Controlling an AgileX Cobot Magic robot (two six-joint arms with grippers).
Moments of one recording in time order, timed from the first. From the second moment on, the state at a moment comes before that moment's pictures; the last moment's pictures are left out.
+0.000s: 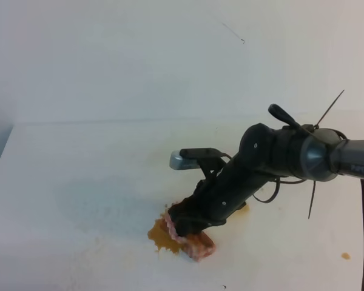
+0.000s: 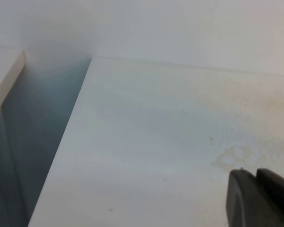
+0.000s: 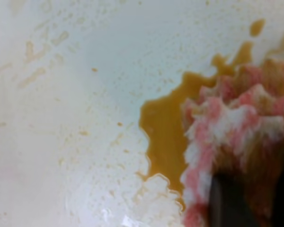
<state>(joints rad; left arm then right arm) -0.04 0.00 0.00 0.03 0.29 -0.27 0.60 2.16 -1.45 0.64 0.66 -0.34</state>
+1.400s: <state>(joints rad) -0.04 -0.01 0.01 0.00 0.29 -0.27 0.69 2.13 -1.45 0.36 0.68 -0.25</state>
